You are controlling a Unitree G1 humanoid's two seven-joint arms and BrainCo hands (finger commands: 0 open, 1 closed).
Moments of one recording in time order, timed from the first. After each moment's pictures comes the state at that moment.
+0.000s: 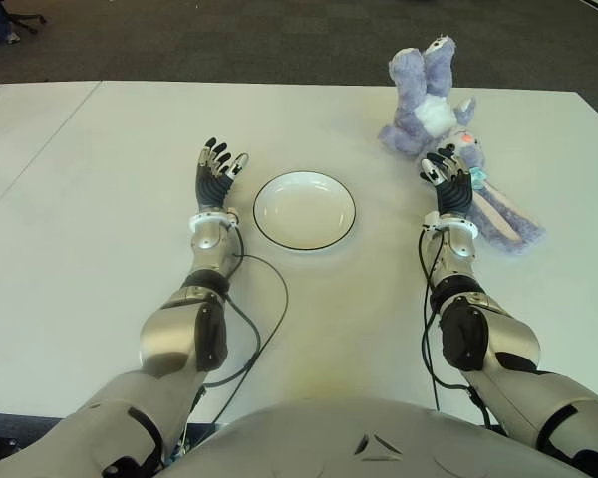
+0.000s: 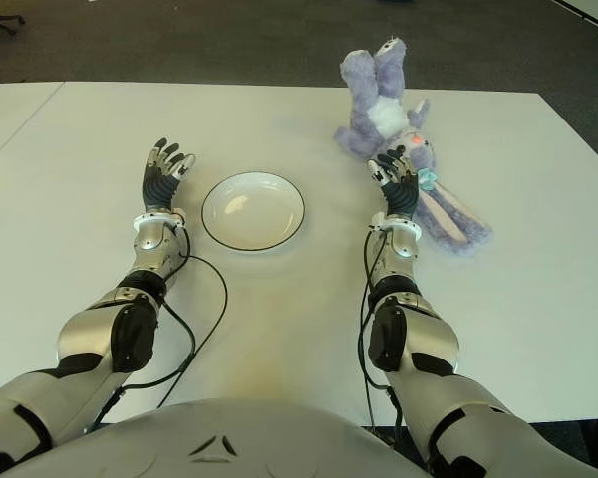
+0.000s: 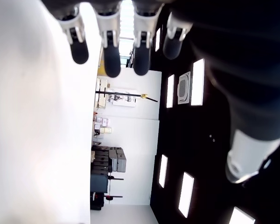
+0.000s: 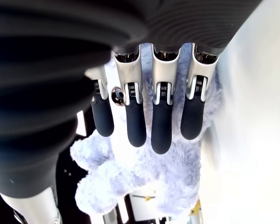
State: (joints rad) left arm -0.59 0.05 0.36 1.23 -0.01 -0.62 0.06; right arm -0.60 -0.11 -0.46 1.19 0.11 -0.64 0.06
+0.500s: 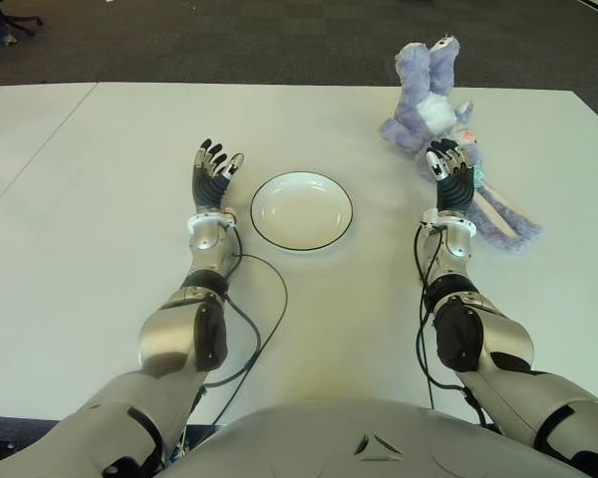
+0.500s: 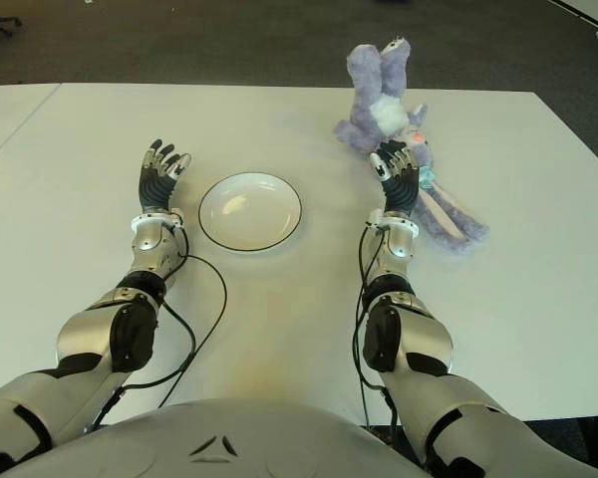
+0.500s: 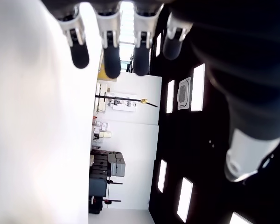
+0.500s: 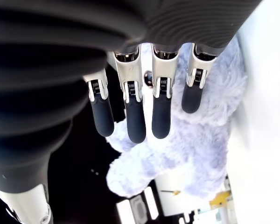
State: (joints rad) left arm -0.59 0.05 0.37 1.23 -0.01 -0.62 0.06; right arm -0.62 -0.05 -0.49 1.17 0.20 -0.76 0.14
